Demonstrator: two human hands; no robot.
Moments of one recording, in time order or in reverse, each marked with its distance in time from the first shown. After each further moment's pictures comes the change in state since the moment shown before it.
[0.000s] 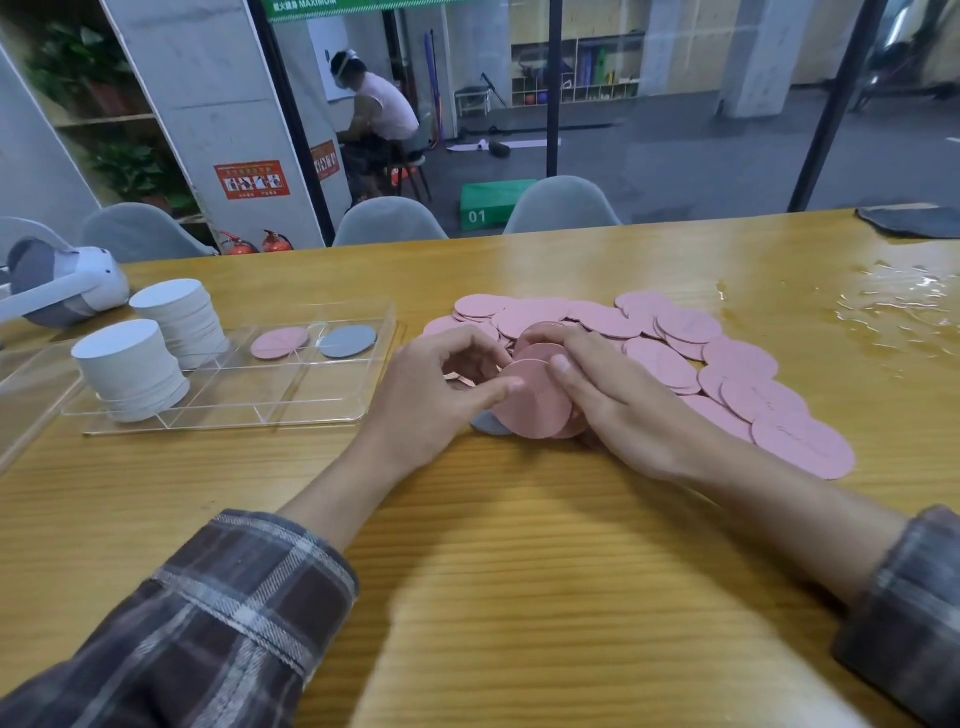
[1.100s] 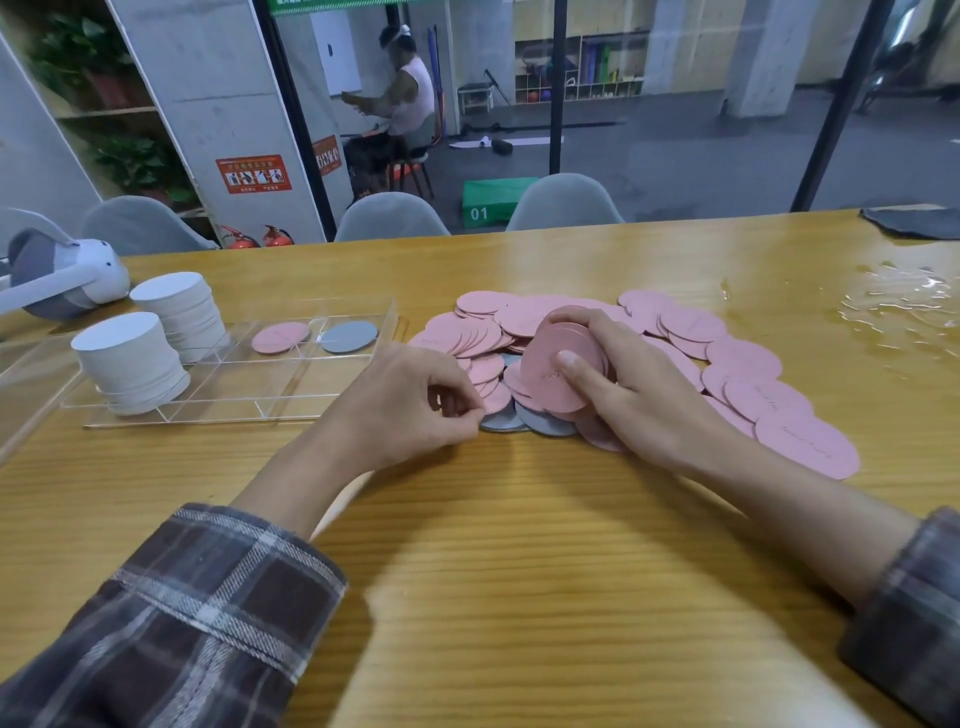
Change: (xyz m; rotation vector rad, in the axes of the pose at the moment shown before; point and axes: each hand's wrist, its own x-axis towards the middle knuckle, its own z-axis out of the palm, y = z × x) left_hand -0.008 -0.004 -0.032 0.379 -0.205 0.166; right_hand -0.002 -0.005 -0.005 0.014 0.140 0.025
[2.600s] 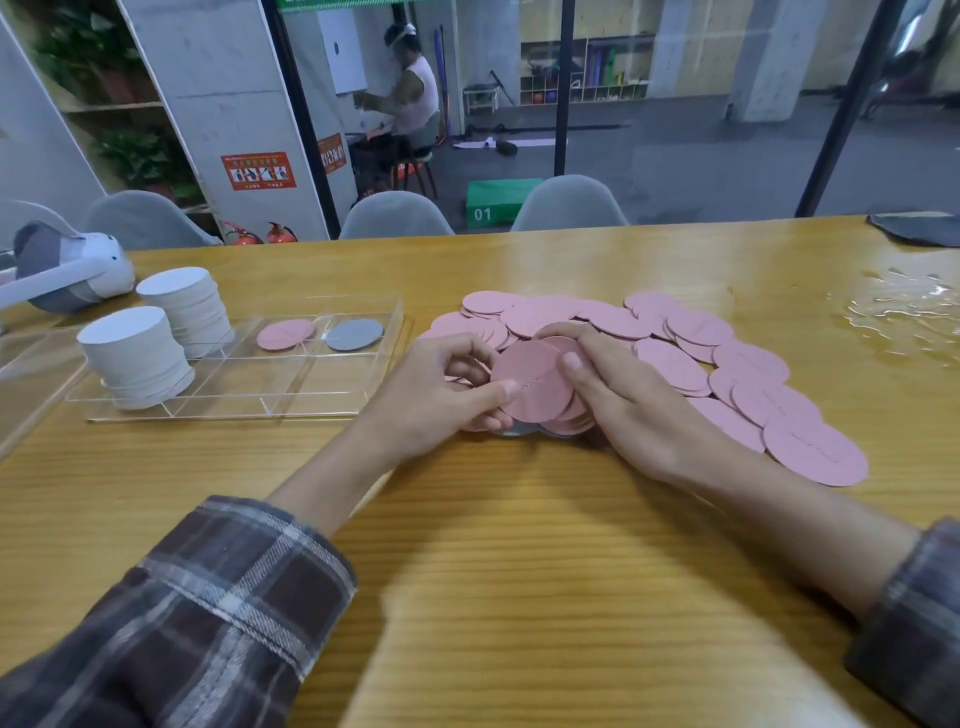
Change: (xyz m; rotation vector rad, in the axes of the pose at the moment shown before) left_hand 0.011 0.016 0.017 -0.624 0.042 -0.440; right_hand 0.001 0.003 0.010 0.013 -0.086 -0.018
